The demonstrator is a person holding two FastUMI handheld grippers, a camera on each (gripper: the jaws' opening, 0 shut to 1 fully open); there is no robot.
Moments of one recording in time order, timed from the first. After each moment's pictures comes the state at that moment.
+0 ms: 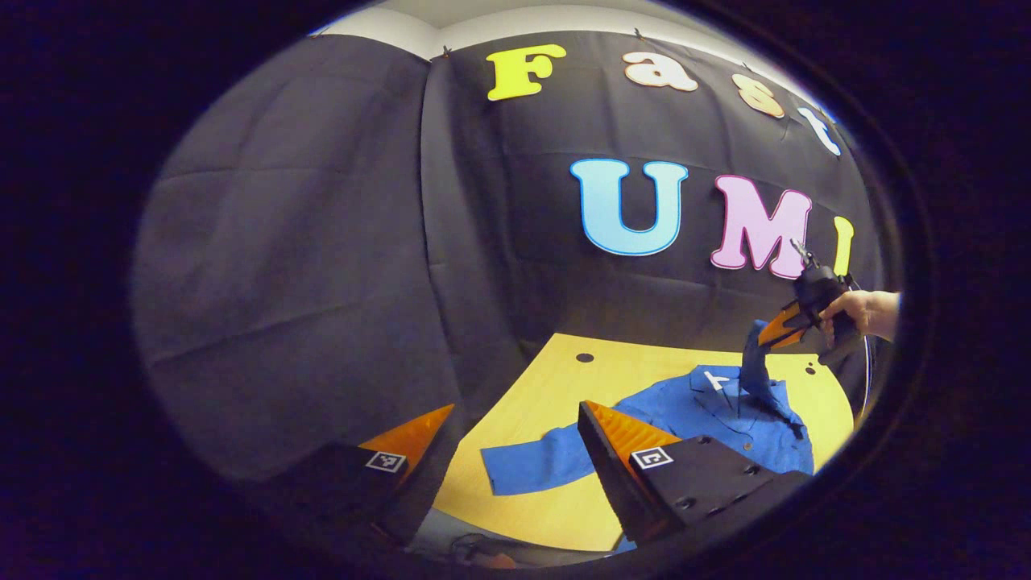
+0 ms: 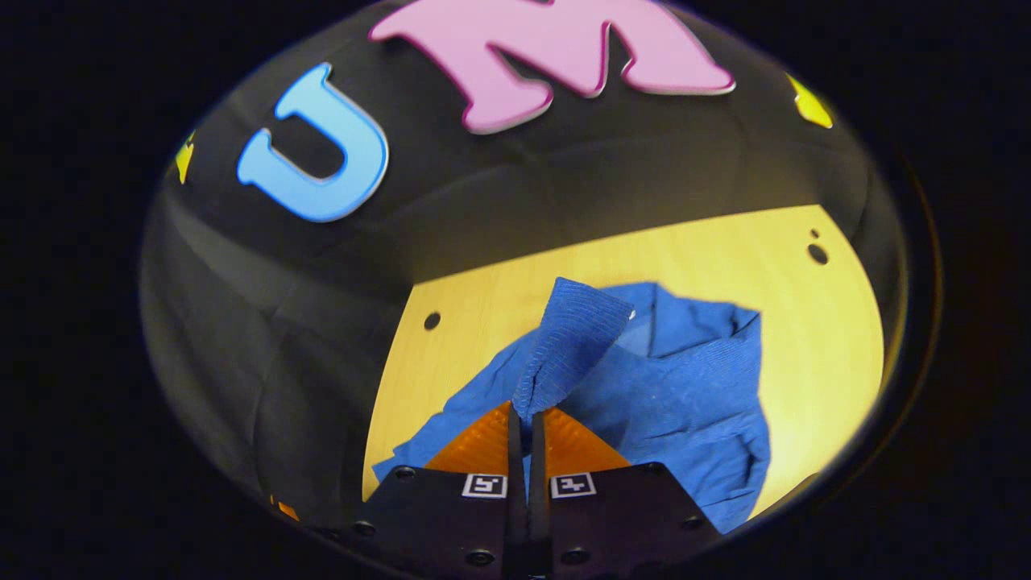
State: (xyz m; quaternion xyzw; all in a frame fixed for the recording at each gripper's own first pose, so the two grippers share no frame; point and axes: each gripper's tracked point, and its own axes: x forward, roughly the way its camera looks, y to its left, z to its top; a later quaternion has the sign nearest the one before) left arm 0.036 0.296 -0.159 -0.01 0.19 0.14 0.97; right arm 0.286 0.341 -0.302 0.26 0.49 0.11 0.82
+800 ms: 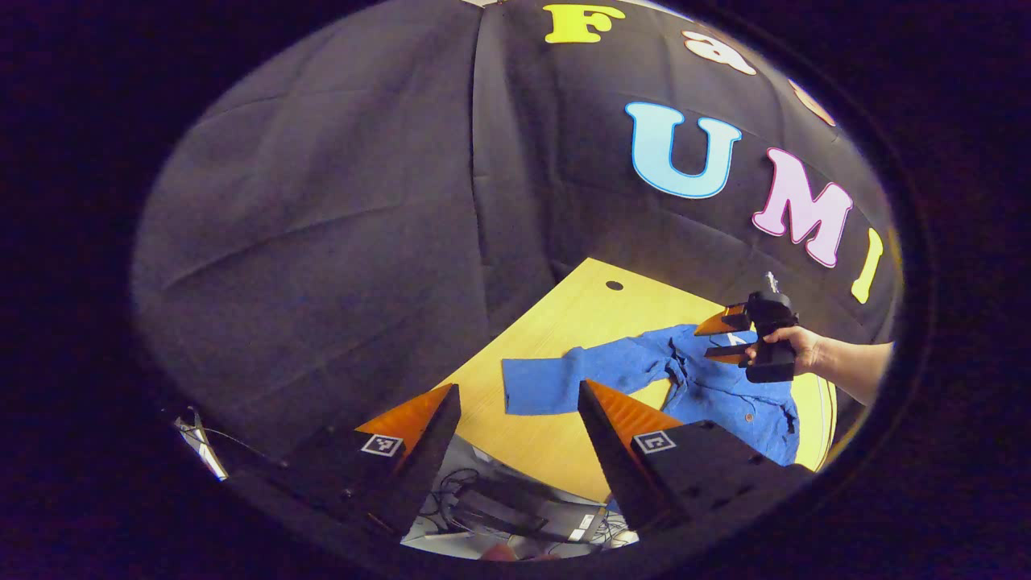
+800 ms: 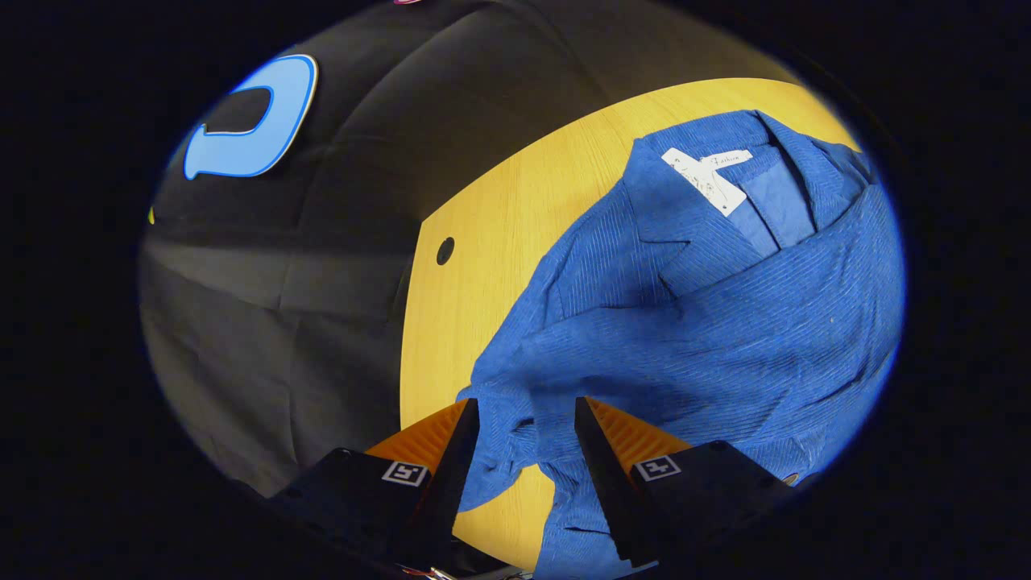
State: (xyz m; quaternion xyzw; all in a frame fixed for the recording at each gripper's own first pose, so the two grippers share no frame) left arm -0.025 0.281 -0.219 -0.10 0.31 0.18 0.93; right arm 0.287 0.467 -0.400 0.38 0.53 0.16 0.74
